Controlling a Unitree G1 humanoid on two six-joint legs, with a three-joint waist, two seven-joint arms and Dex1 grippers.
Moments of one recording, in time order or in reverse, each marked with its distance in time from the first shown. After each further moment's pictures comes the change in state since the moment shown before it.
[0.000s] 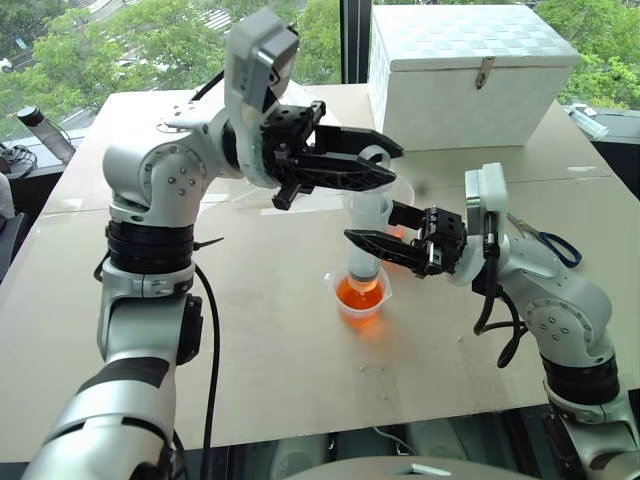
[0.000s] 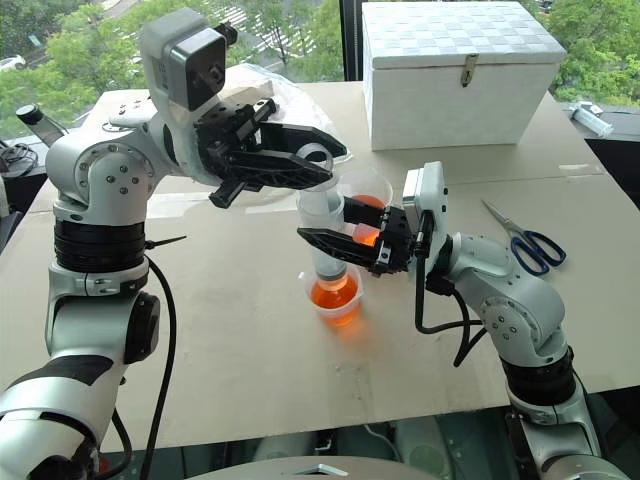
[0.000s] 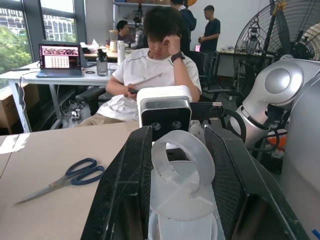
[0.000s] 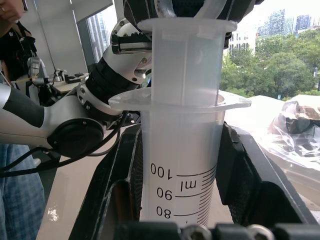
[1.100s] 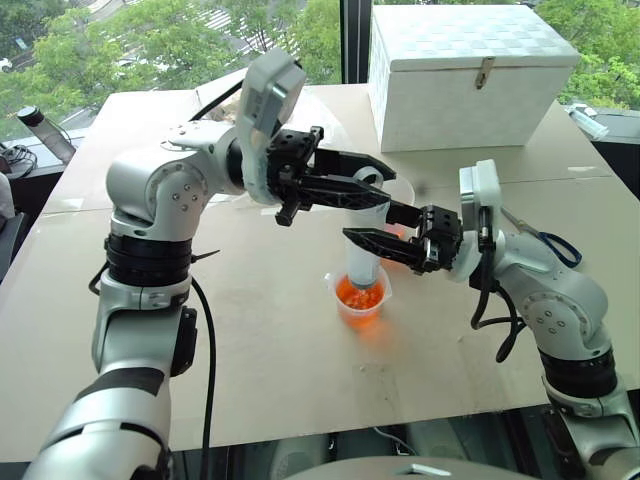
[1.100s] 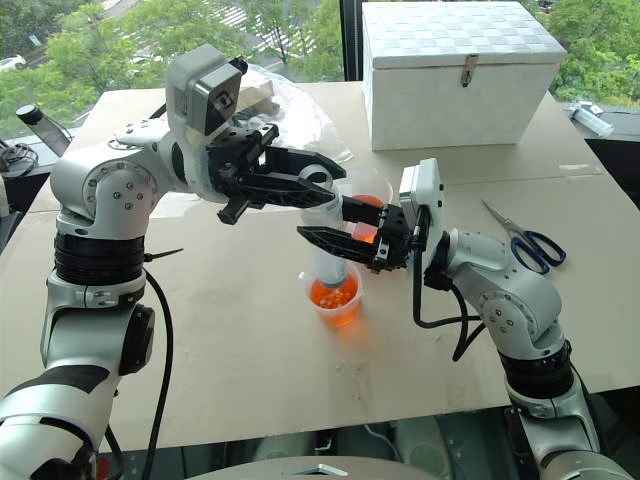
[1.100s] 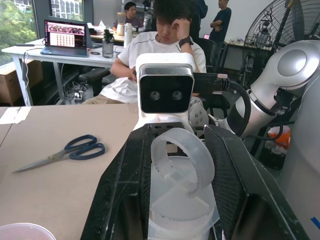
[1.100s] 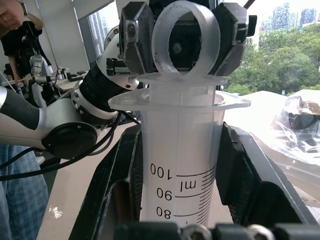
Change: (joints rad) left arm 0.067 0.022 -0.032 -0.037 0.032 0.023 0.013; right arm -0.026 0.003 0.005 0.038 0.002 0.007 0.008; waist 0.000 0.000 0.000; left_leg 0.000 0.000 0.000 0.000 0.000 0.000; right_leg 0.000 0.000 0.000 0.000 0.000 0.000
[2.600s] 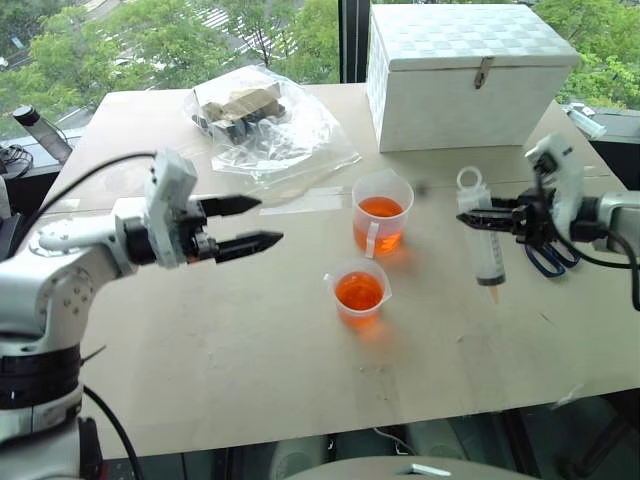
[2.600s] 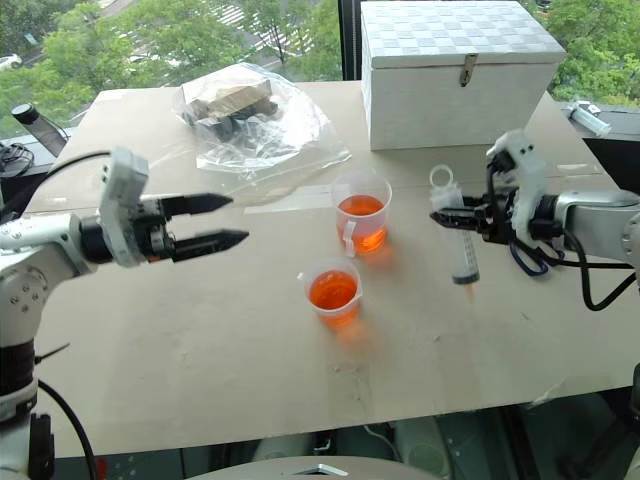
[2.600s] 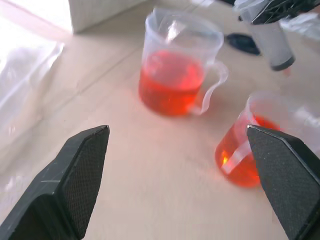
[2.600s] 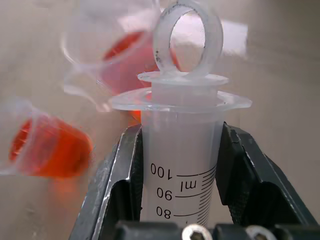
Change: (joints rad) left arm 0.729 0.297 0.334 -0.273 0.112 -0.059 0.394; right arm -0.224 -0.565 -0.049 0.390 0.293 0.664 -0.386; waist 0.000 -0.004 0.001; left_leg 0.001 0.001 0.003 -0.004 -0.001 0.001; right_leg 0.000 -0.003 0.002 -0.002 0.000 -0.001
